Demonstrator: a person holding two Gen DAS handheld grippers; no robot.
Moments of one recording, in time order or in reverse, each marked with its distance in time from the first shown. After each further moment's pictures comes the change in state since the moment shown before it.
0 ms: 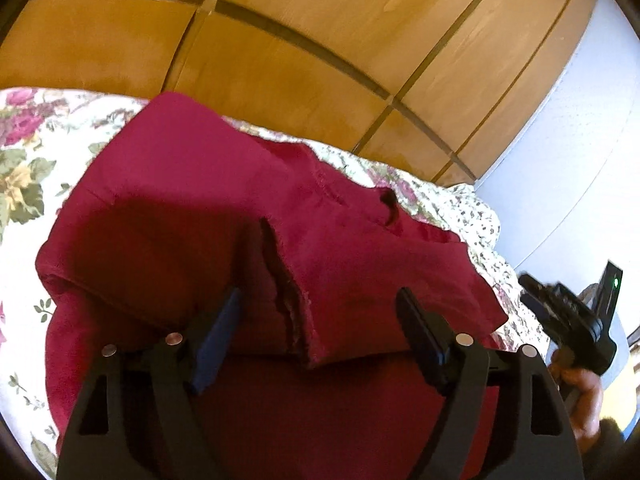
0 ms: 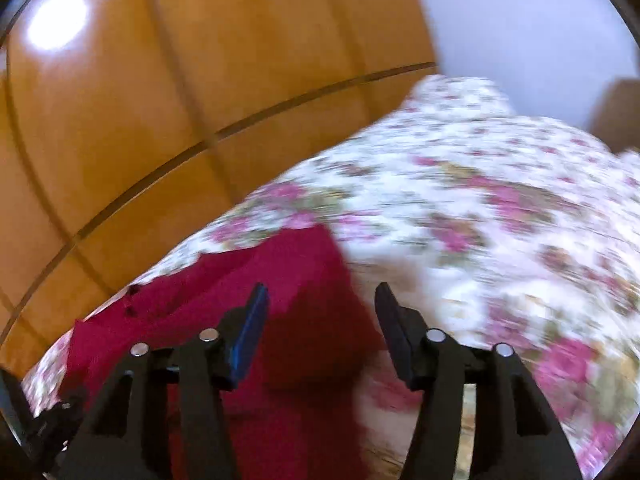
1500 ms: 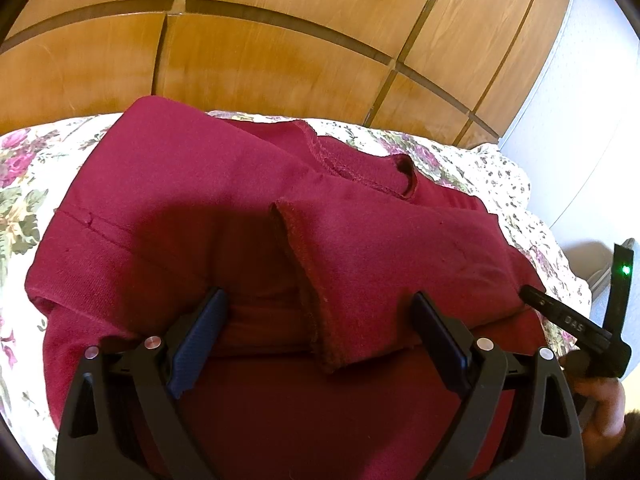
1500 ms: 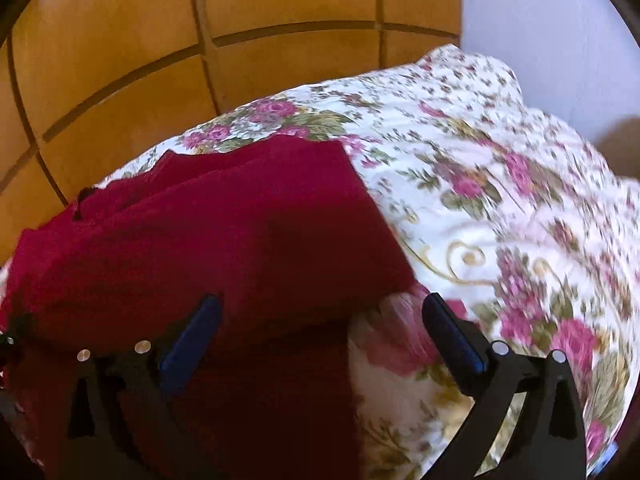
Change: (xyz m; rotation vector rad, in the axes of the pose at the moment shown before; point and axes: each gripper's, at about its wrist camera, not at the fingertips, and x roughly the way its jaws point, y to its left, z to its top) left arm 0.018 -0.016 -0.002 0.145 0.062 0.130; right arm 0.018 -0.016 -0.053 -0.079 0.163 -0.173
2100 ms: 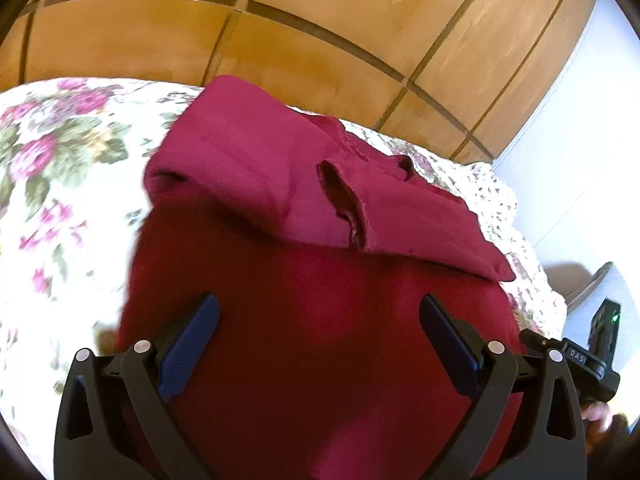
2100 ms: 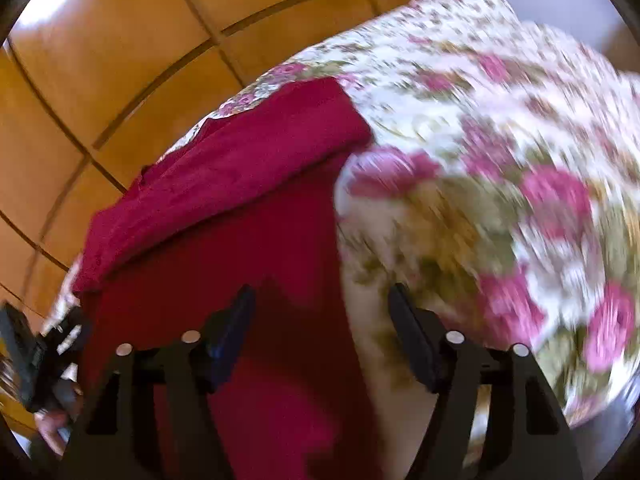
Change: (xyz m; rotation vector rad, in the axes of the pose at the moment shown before) left arm -0.074 0.030 -0.047 -0.124 -0.018 -0.046; right arm -0.066 -0.046 -0.067 0.191 0.155 0.255
